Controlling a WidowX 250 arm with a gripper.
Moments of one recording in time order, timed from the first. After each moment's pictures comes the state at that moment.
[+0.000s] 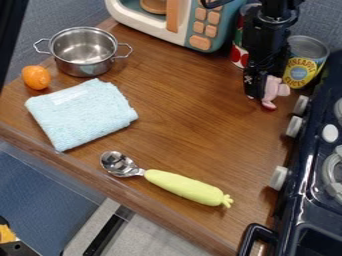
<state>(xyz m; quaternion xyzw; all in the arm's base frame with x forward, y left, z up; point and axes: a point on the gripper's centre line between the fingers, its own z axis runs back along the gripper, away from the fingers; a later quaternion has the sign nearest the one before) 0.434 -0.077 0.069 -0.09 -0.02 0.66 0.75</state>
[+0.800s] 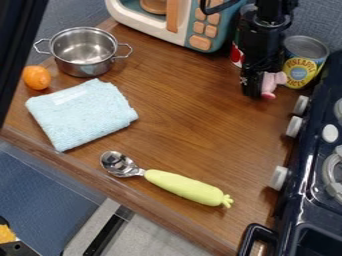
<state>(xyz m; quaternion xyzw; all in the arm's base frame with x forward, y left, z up) 0.444 -0.079 0.051 -0.08 -0.03 0.65 0.76</state>
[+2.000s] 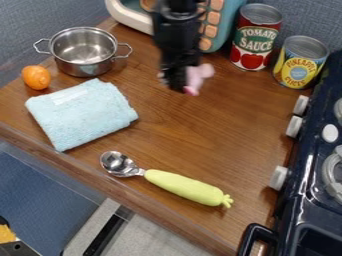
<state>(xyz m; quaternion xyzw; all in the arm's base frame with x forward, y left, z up) 0.342 0.022 0.083 -0.09 -0.07 0.74 0.66</state>
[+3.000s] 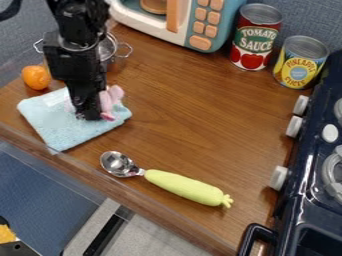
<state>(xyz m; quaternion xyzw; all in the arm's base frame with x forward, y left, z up) 0.248 0.091 0.064 -0.04 -0.08 0.87 0.49</state>
